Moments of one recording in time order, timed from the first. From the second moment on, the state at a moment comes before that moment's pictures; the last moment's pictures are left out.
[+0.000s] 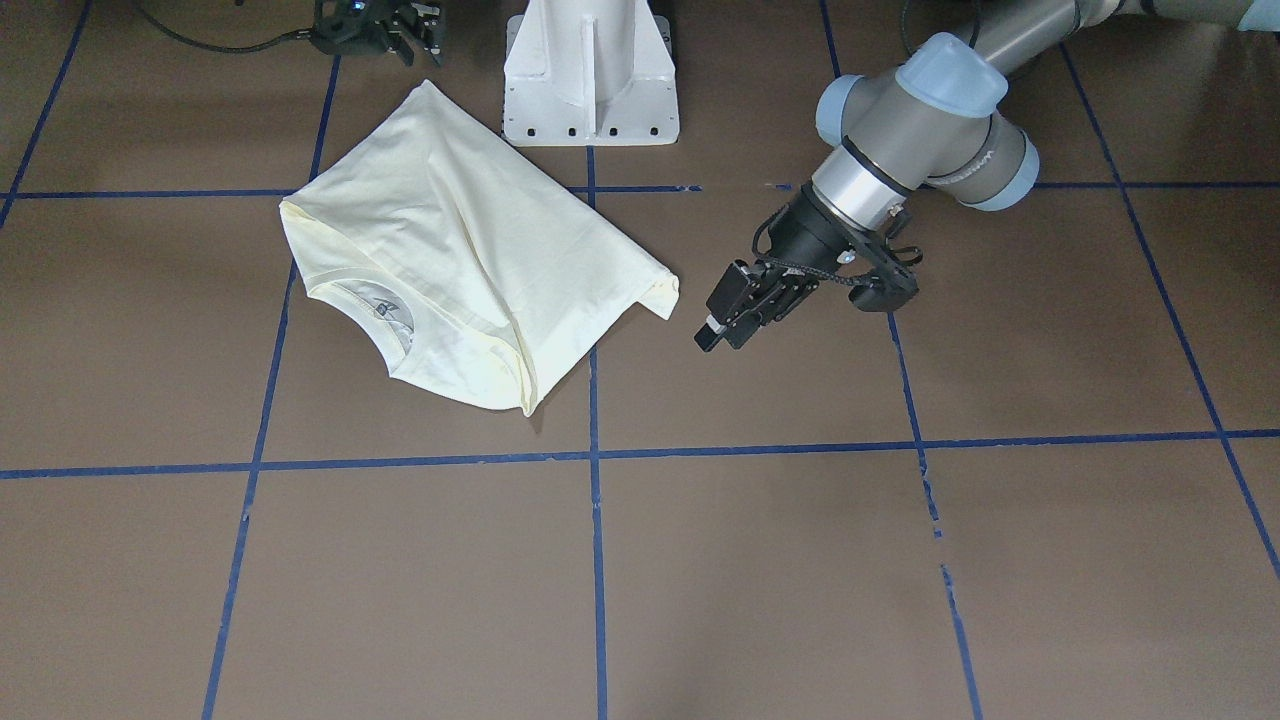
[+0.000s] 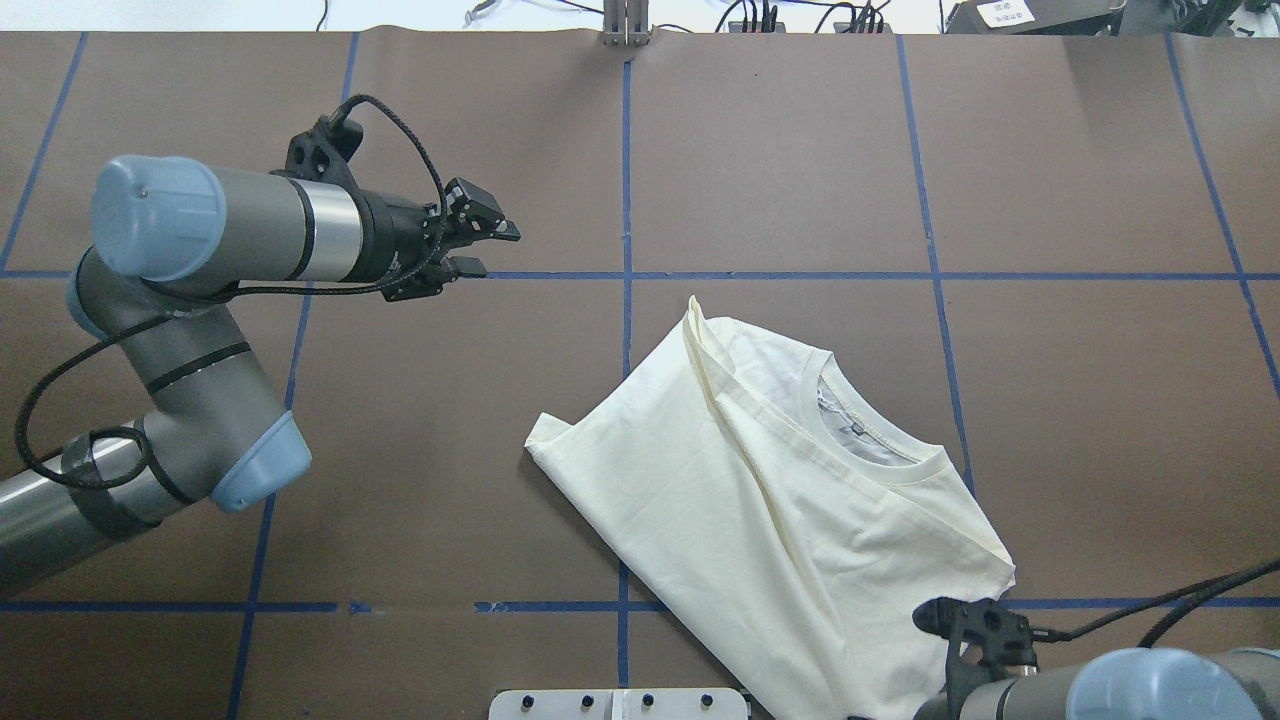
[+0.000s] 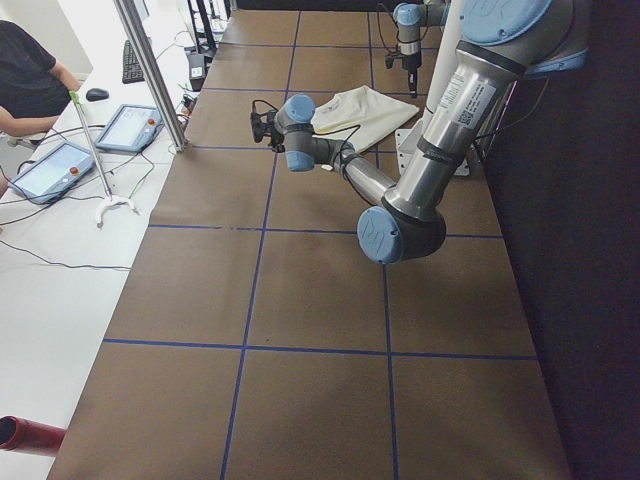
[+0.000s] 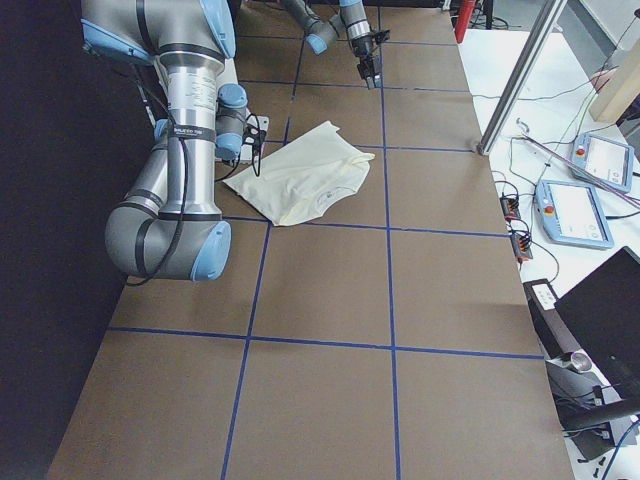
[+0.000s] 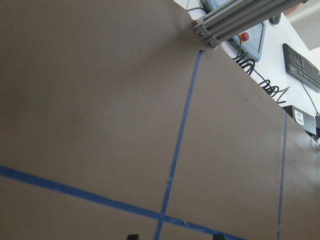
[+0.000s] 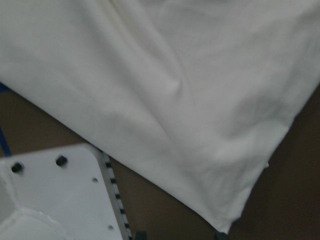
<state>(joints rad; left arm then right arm) -0.67 -2.02 -1.70 -2.40 -1.88 -1.90 0.05 -1.65 2.32 -1.23 1.76 1.81</state>
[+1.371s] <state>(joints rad) -0.32 -2.04 -1.74 -1.98 -1.62 -1.99 0.51 -1.52 2.18 -1.23 1.77 1.80</state>
